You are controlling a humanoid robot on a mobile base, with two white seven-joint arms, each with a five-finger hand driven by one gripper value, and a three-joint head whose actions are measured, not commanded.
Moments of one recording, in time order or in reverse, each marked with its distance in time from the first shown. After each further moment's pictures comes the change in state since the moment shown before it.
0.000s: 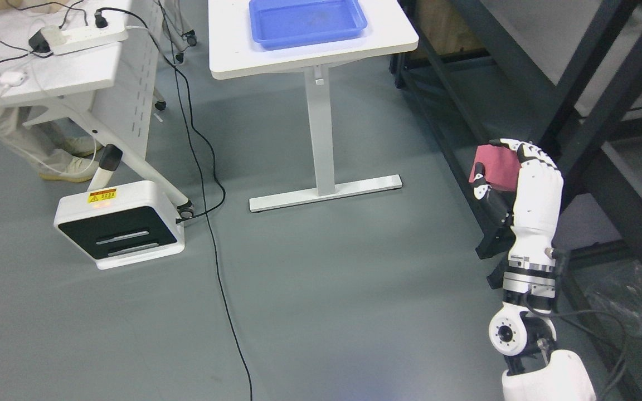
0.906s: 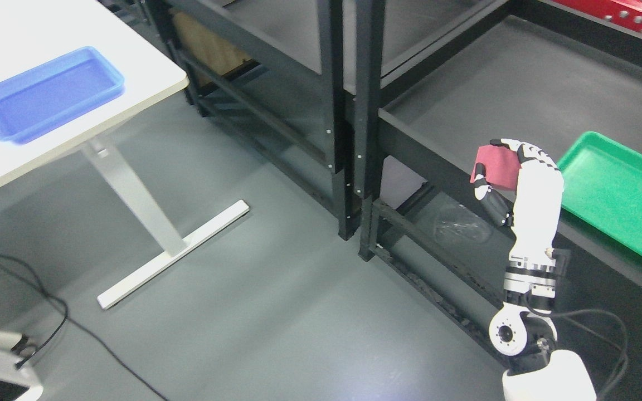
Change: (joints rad) left arm 0.000 0.000 0.000 0.000 0.000 0.000 0.000; right arm 0.000 0.000 -0.004 0.003 0.013 0.002 0.000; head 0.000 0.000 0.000
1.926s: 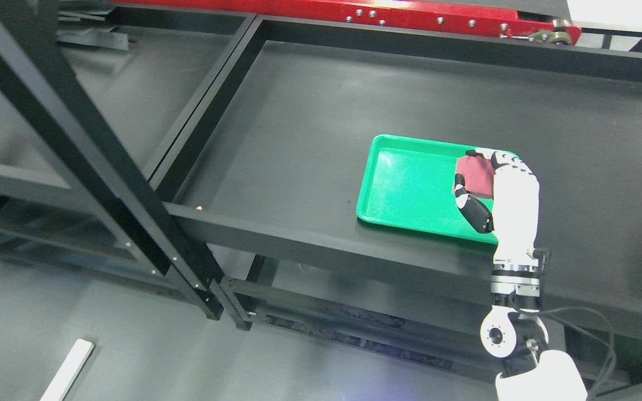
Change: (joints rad) left arm 0.000 0.000 0.000 0.000 0.000 0.002 0.000; right arm 0.000 0.000 0.031 0.019 0.037 0.014 0.064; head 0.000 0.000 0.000
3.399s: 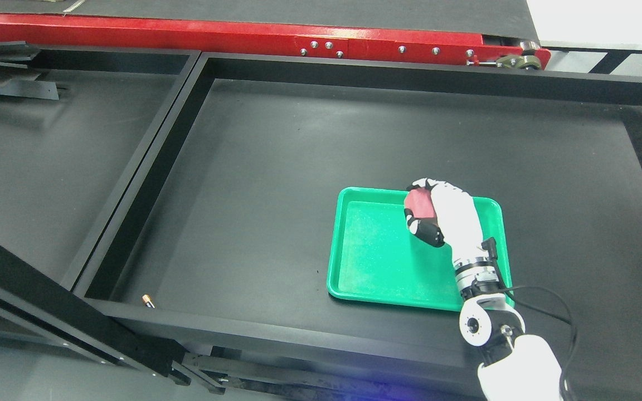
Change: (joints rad) left arm 0.000 0.000 0.000 0.000 0.000 -0.001 0.000; right arm -0.067 0.000 0.085 0.108 0.006 0.050 0.299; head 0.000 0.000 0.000
